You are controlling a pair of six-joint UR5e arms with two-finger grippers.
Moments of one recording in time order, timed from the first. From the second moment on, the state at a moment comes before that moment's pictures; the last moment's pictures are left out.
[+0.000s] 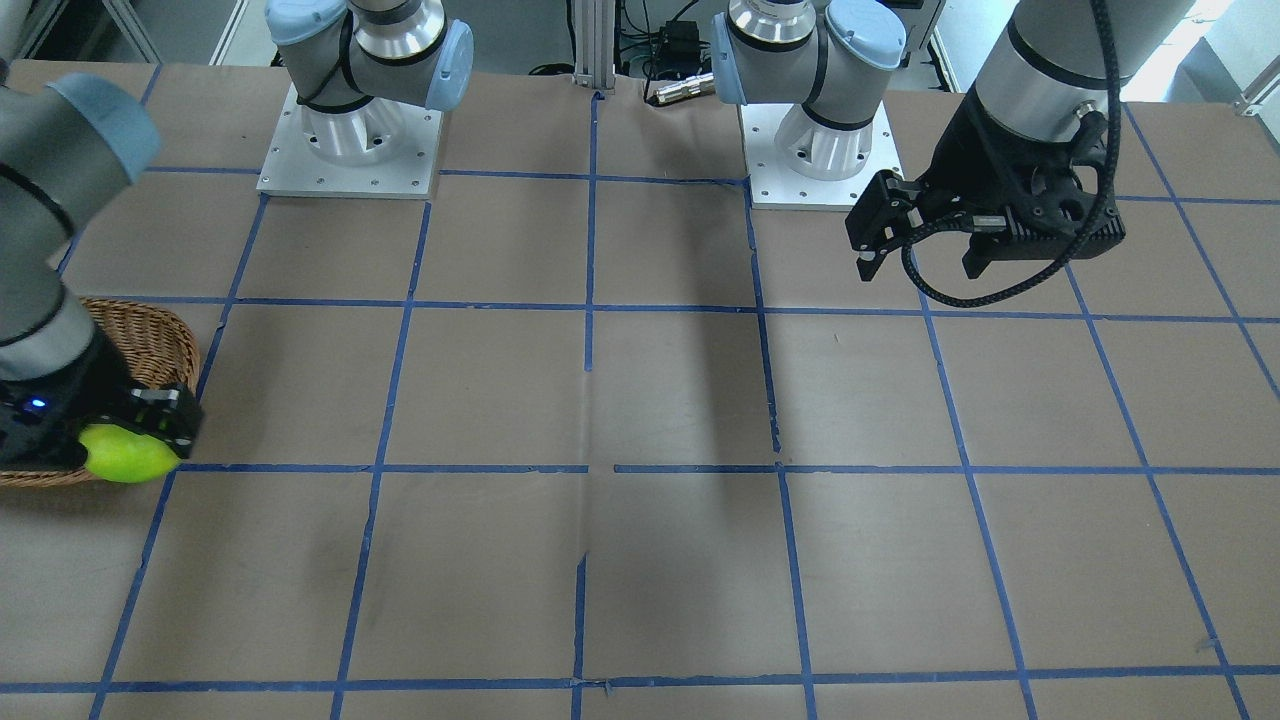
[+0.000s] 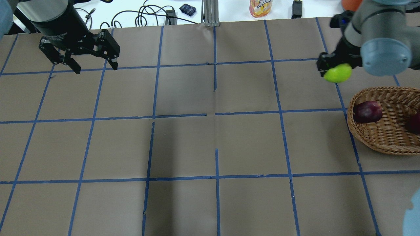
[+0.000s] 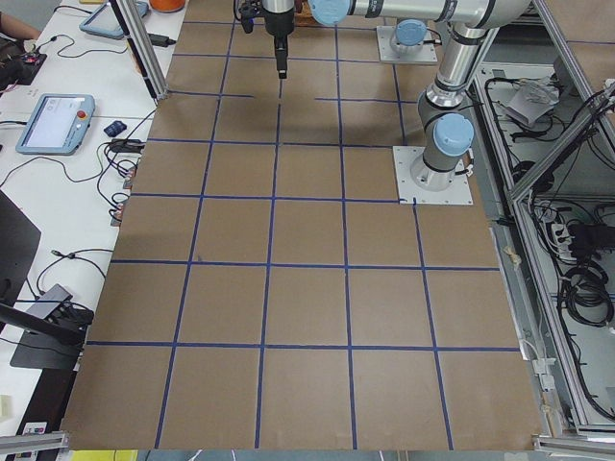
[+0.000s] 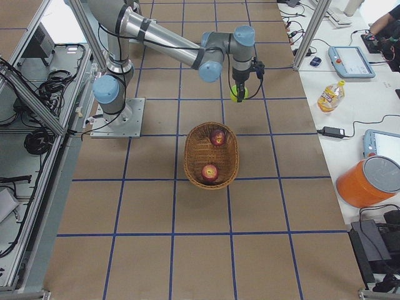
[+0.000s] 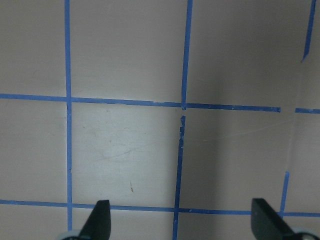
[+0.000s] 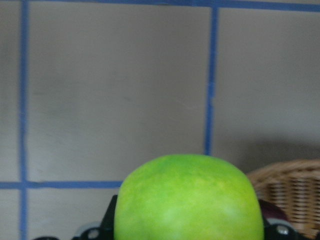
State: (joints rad) left arm -1.50 -1.62 -1.45 -1.65 1.56 0.00; right arm 1.23 -1.34 1.76 -2.09 -1.60 -0.38
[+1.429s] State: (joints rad) left arm -1.50 -1.62 -1.45 -1.65 1.56 0.00; right arm 0.93 -1.57 1.77 -1.88 -1.52 -0.70
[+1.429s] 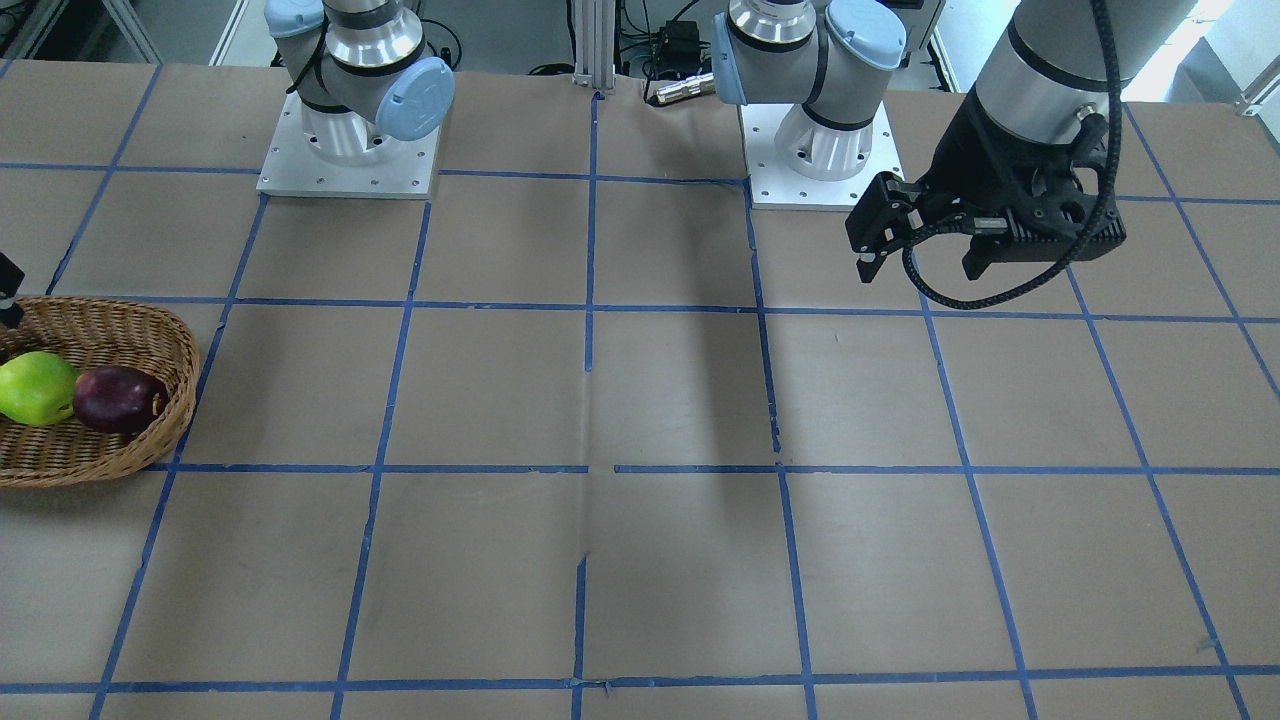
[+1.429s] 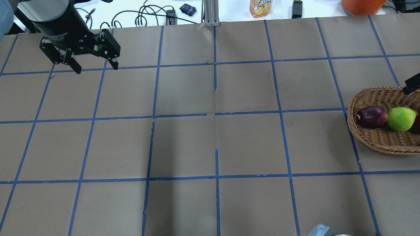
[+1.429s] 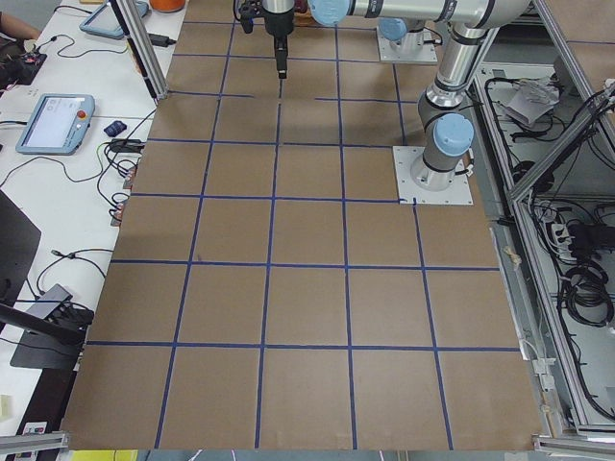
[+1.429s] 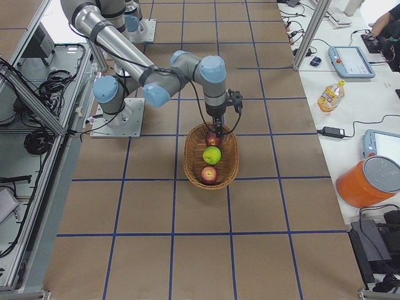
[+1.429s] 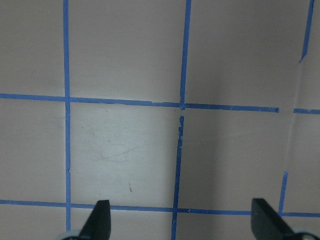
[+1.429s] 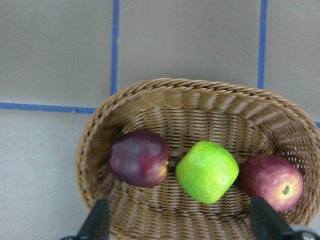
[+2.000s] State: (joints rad) left arm -1.50 -1.62 -1.45 -1.65 1.56 0.00; right arm 1.09 -1.65 1.59 -1.55 -1.52 -0.40
